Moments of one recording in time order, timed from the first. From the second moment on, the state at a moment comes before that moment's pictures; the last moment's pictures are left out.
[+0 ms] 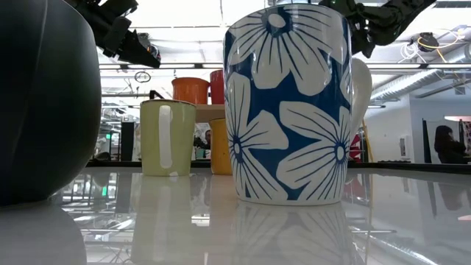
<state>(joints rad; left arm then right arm) 0.05 0.83 0.57 -0.13 -0.50 0.13 -0.47 1.29 0.71 0.34 0.26 -0.17</state>
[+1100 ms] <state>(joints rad) 0.04 0.83 0.57 -0.13 -0.50 0.13 -0.53 1.52 0.65 0.67 0.26 -0.16</state>
